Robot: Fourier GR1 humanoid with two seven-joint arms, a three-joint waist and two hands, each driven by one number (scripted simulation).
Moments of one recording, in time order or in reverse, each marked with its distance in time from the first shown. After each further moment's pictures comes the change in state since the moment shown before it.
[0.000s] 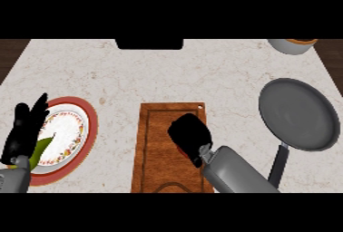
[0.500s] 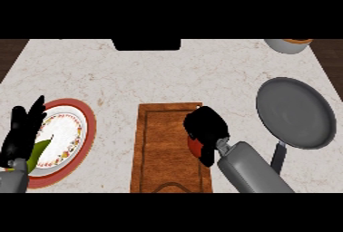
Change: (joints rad) left arm 0.014 -0.010 0.033 0.007 -0.013 -0.017 -0.018; right arm 0.047 -0.050 -0.117 -0.005 0.039 -0.088 -0.090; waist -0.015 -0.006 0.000
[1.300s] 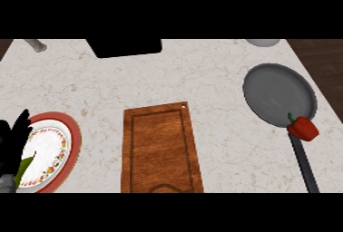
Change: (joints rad) left arm 0.099 0.001 0.055 -0.031 0.019 0.031 -0.005; right arm 0.350 -0.610 -0.854 -0.019 -0.502 -0.292 -0.507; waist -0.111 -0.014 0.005
